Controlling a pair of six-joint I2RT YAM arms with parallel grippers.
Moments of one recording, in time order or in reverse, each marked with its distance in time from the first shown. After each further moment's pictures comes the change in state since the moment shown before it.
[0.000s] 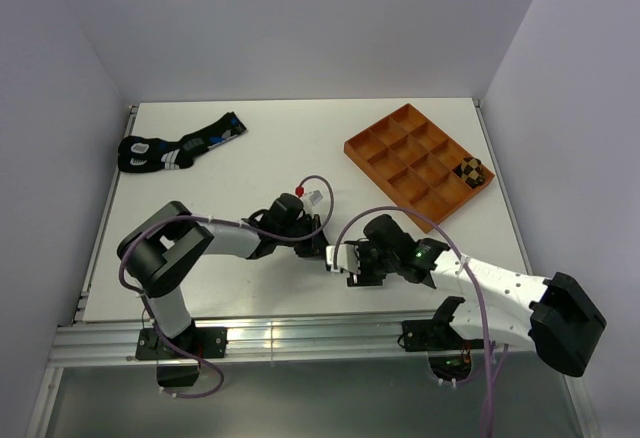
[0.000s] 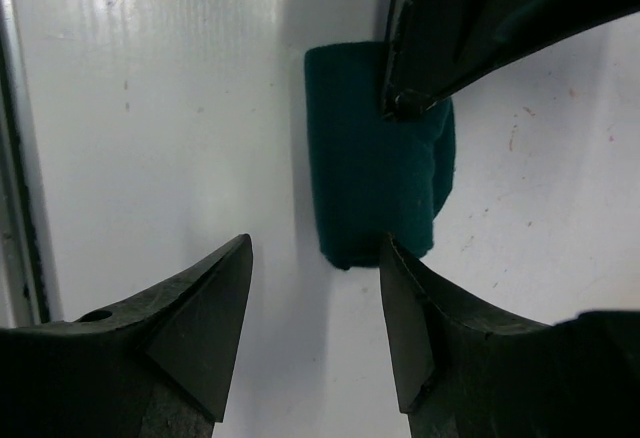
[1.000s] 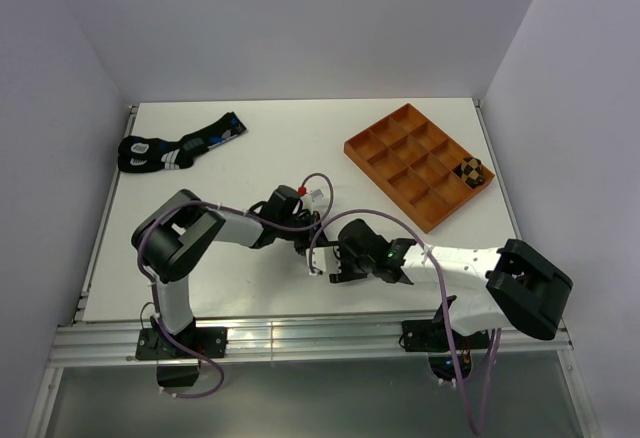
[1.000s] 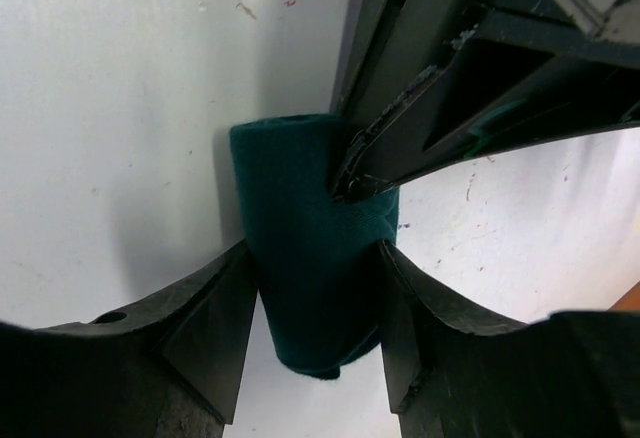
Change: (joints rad) left arm 0.080 0.118 0.071 -0.009 0.246 -0.018; right arm 0.122 0.270 0.037 0.231 0.224 -0.016
